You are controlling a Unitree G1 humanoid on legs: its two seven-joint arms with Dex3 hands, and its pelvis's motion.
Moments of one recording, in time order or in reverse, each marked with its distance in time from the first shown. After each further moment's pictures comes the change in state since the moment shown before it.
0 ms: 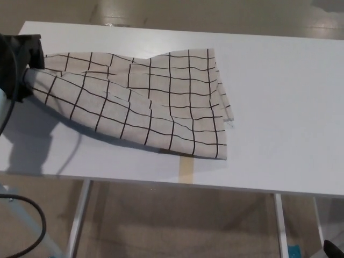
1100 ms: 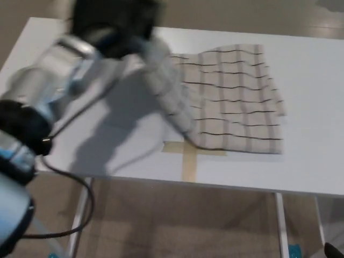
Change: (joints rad) left_arm -0.185 -0.207 -0.246 -0.325 0.169 -0.022 0.088; right_arm 0.032 0.007 -0.007 -0.028 0.003 0.000 0.012
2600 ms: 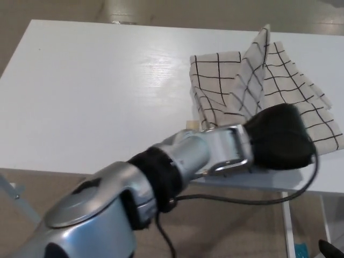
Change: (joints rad) left_arm 0.006 -0.489 -0.356 0.088 0.310 -0.027 -0.139; right_arm 0.001 0.000 0.004 -0.042 0.026 0.000 0.036
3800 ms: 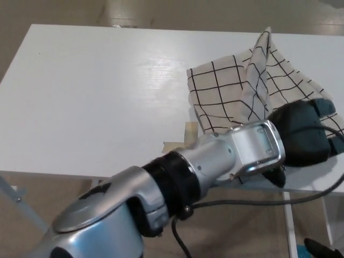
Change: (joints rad) left_arm 0.030 0.005 0.085 -0.231 -0.030 0.141 -0.456; right_arm 0.000 -0.007 0.031 -0.026 0.001 0.010 0.050
